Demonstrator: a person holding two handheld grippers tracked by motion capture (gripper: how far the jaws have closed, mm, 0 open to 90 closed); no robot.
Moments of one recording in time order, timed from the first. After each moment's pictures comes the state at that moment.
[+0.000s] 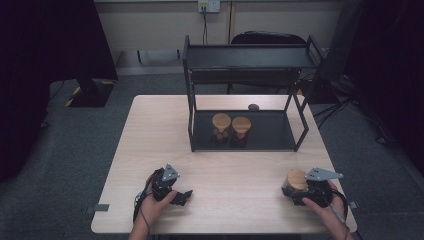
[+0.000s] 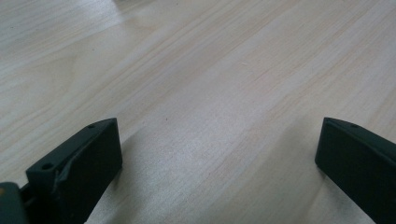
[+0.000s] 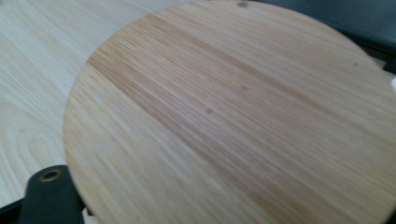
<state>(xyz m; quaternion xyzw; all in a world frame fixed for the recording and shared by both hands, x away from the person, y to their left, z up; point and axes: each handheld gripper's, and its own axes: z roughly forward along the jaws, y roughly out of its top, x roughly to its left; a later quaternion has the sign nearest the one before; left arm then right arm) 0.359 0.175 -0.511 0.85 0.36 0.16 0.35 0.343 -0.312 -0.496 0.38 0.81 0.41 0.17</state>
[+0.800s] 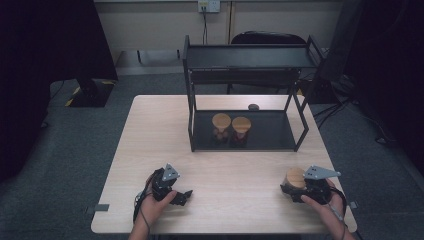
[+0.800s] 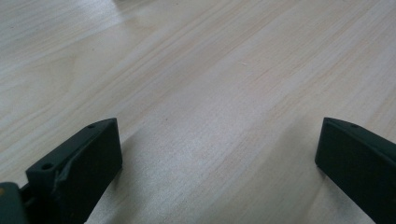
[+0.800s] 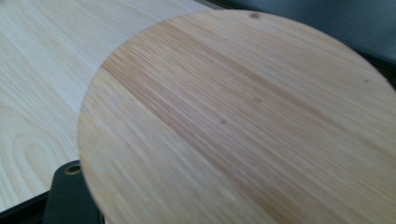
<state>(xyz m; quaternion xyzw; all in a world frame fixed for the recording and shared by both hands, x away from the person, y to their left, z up) 0.360 0.175 -0.511 0.85 0.36 0.16 0.35 0.348 -0.307 -0.493 0.36 0.82 0.40 0.18</state>
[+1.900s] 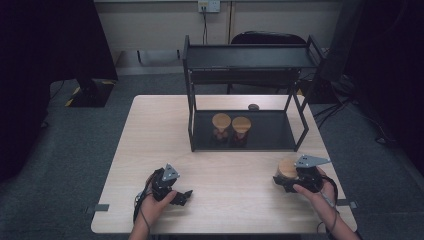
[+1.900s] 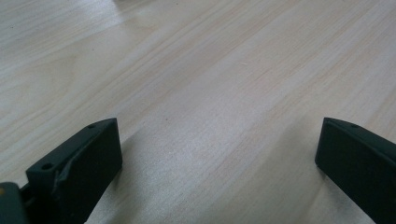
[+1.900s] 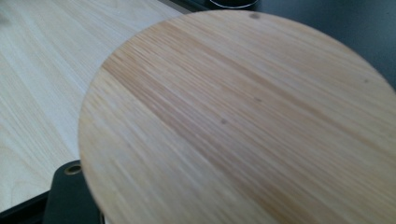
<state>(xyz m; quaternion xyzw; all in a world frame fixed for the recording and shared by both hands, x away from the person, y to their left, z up) 0.359 0.175 -0.511 0.85 0.36 0.16 0.35 0.376 -0.287 -0.478 0.36 0.83 0.40 0.16</state>
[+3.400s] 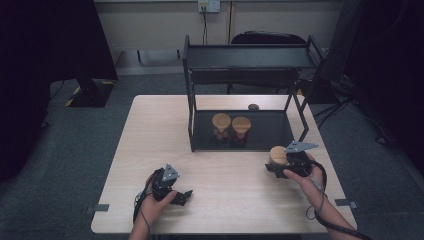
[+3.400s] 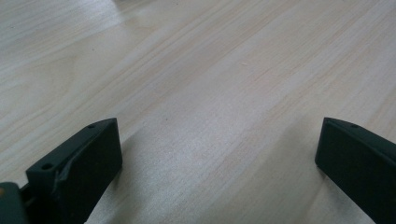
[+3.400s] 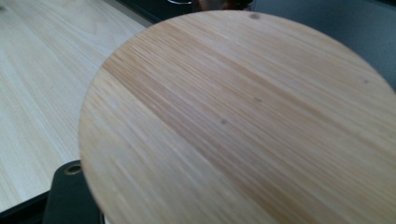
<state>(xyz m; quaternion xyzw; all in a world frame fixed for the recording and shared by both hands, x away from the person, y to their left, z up) 0.359 0.175 -0.511 0.85 0.36 0.16 0.35 0.418 -0.265 -0.469 0.36 0.83 0.40 0.16</state>
